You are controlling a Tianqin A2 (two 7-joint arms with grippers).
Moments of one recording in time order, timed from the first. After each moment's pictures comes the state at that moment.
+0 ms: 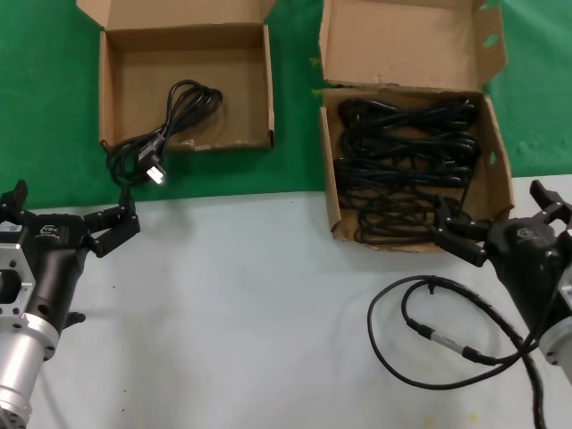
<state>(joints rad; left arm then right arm) 0.00 -0.30 1.60 -1.60 -1.80 0.00 0.00 0.02 0.30 -1.60 1.61 1.77 -0.02 0.01</state>
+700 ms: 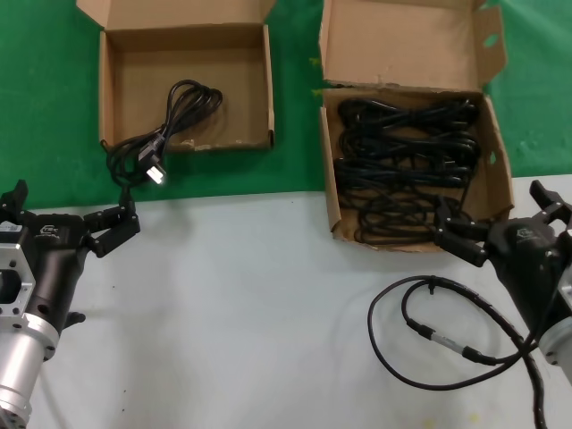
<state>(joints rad) 0.00 -0.30 1.60 -1.60 -1.80 0.00 0.00 0.02 0.30 -1.60 1.61 1.77 -0.02 0.01</state>
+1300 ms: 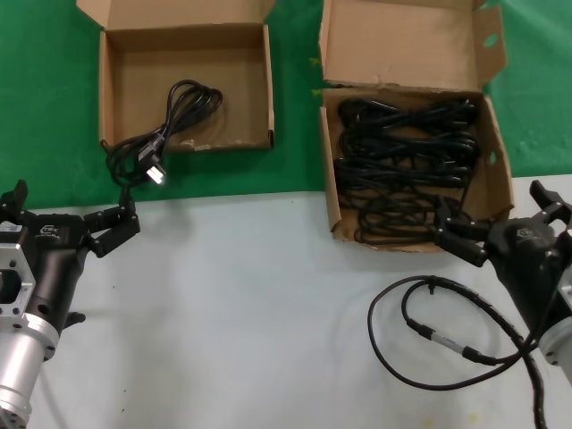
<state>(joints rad) 0.00 -0.30 1.60 -1.60 -1.80 0.00 0.00 0.02 0.30 -1.60 1.61 1.77 -0.02 0.01</state>
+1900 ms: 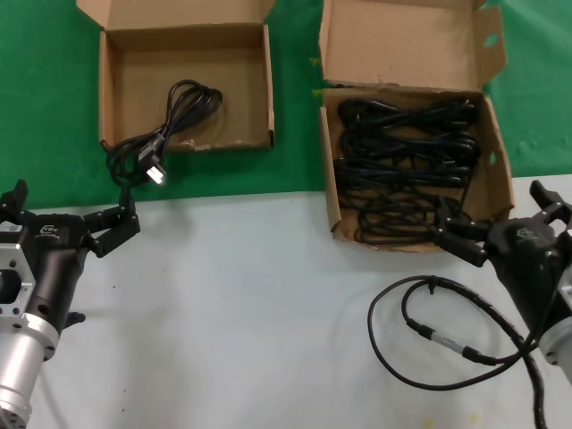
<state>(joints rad) 0.00 -0.30 1.60 -1.60 -1.80 0.00 0.00 0.02 0.30 -1.60 1.61 1.77 -0.02 0.01</state>
